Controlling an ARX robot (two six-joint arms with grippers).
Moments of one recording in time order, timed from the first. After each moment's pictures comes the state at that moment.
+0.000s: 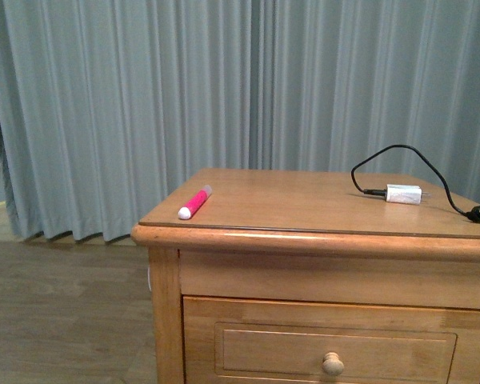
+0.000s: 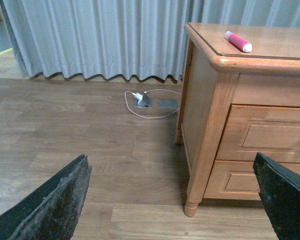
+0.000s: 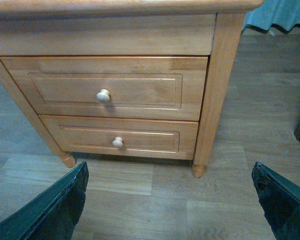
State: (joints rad) left arm 0.00 0.00 0.02 0.00 0.00 0.00; right arm -0.01 0.32 0.14 -0.10 -0.10 0.05
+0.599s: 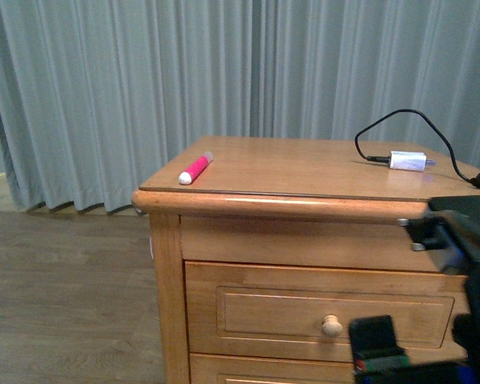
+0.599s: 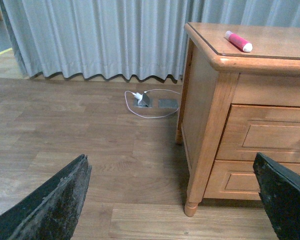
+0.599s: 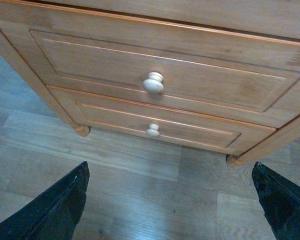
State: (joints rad) left arm 0.00 0.00 0.02 0.00 0.00 0.00; right arm 0.41 1.47 0.59 0.31 0.21 0.14
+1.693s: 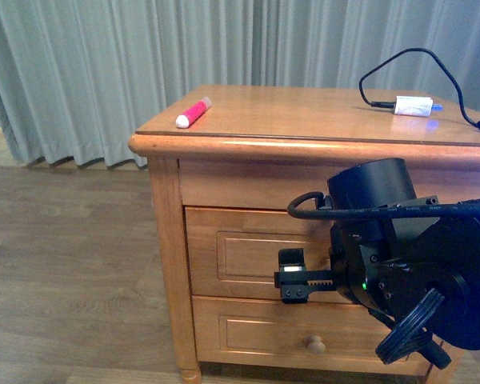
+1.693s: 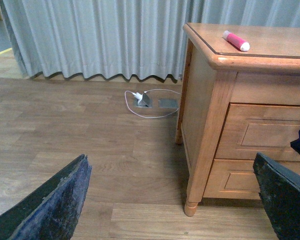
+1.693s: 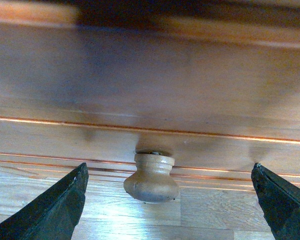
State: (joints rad) left arm 0.00 0.00 0.02 0.00 0.00 0.00; right arm 0.36 2.15 1.08 0.41 0.31 0.18
